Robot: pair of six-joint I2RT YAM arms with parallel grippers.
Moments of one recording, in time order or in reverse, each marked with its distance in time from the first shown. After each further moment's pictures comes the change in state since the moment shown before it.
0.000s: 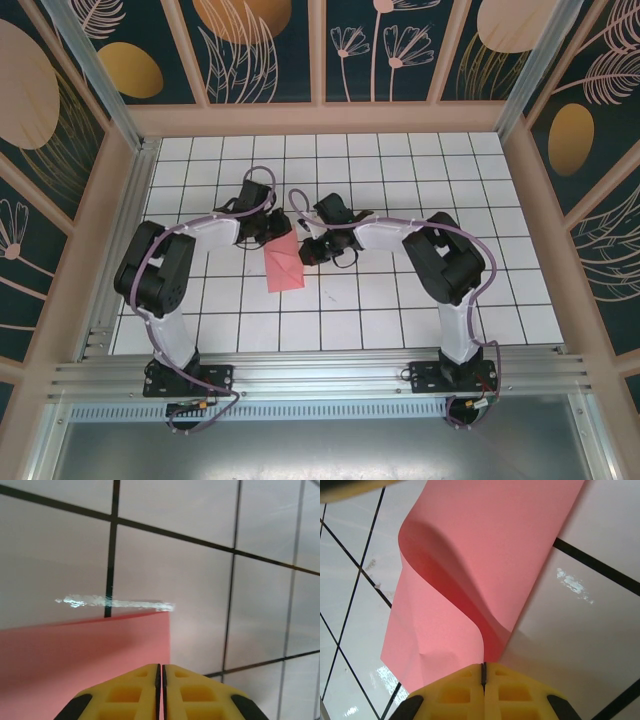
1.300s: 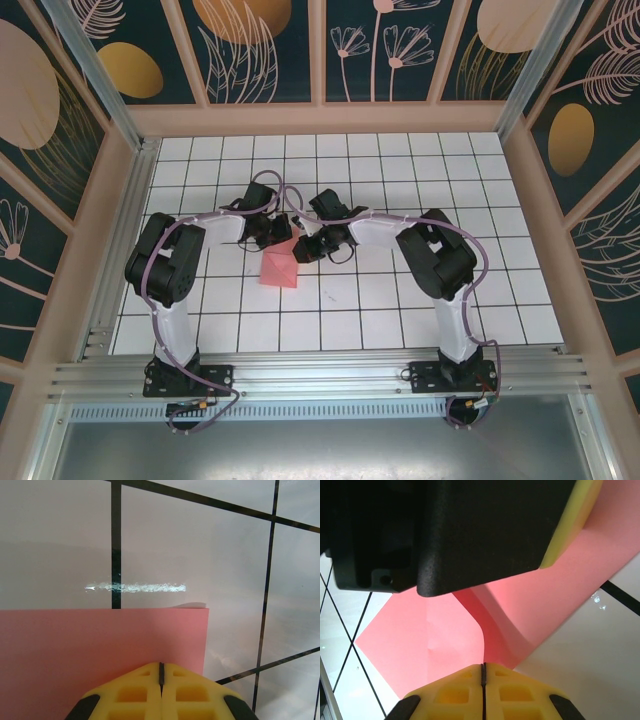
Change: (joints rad) left arm 0.000 0.073 0.039 -0.050 0.040 0.090; right arm 0.000 0.061 0.085 -0.029 -0.076 -0.060
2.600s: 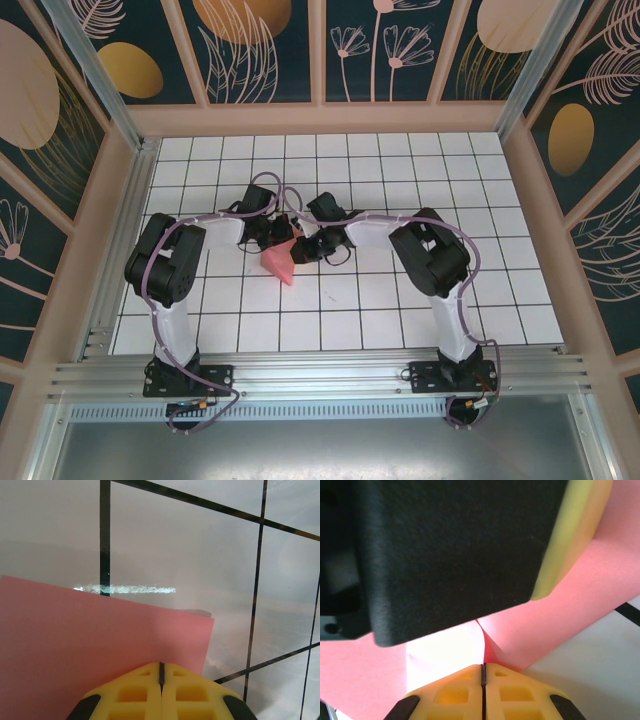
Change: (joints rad) left arm 0.002 0.000 -0.037 0.075 0.037 -0.038; right arm 0.009 0.050 0.001 0.067 -0.002 0.087
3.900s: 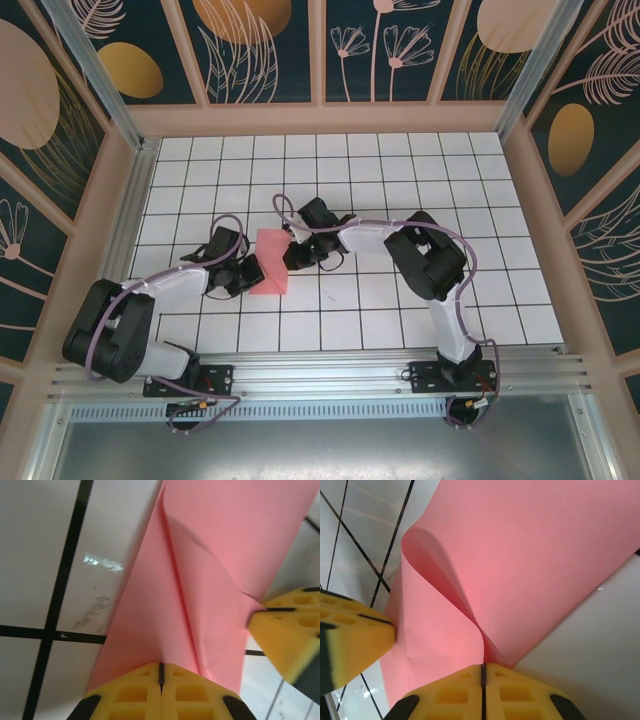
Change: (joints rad) left arm 0.019 -0.514 -0.495 -0.124 -0.084 -0.198; right arm 0.061 -0.002 0.006 0.003 0.025 0.022
